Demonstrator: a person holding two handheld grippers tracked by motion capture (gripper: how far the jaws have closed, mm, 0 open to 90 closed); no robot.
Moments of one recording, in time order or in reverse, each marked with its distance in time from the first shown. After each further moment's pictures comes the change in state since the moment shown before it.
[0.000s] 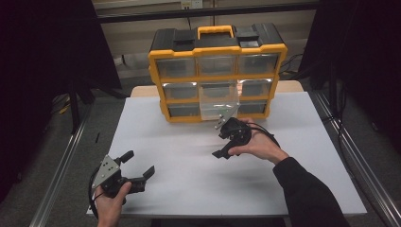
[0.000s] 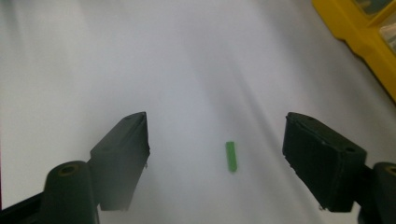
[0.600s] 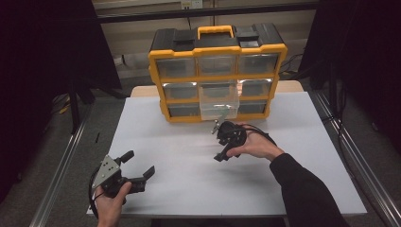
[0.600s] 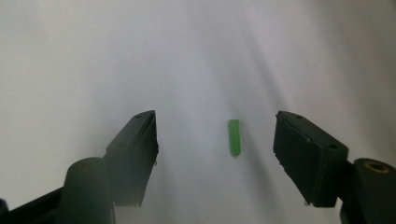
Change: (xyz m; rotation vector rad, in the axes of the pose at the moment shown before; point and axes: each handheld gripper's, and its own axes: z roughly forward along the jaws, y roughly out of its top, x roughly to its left) left arm 0.000 0.000 0.000 0.001 0.000 0.000; right arm -0.008 -0.002 0.026 0.159 0.043 0.026
